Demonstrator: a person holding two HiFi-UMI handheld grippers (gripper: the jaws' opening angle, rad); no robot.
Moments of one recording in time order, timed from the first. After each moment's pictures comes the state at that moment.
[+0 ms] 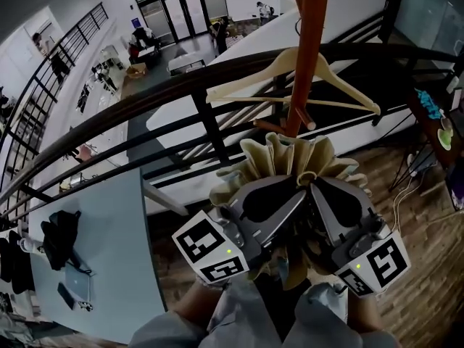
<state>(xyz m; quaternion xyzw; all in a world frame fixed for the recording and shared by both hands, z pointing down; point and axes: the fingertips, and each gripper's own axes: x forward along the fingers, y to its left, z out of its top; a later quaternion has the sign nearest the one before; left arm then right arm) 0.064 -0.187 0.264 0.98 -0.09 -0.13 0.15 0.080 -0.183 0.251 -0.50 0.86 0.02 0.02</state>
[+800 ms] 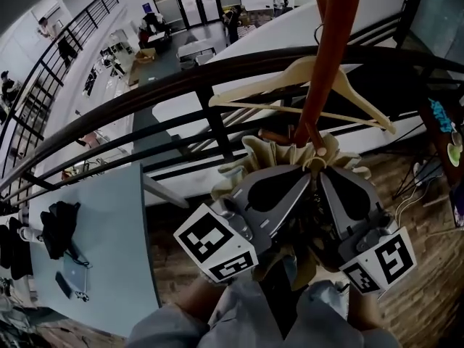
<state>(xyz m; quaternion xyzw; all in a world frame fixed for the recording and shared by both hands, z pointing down) 0.082 -0.249 0.253 0.97 -0.16 -0.13 0.13 0.105 -0.240 0.244 -0.50 0.87 0.00 0.02</state>
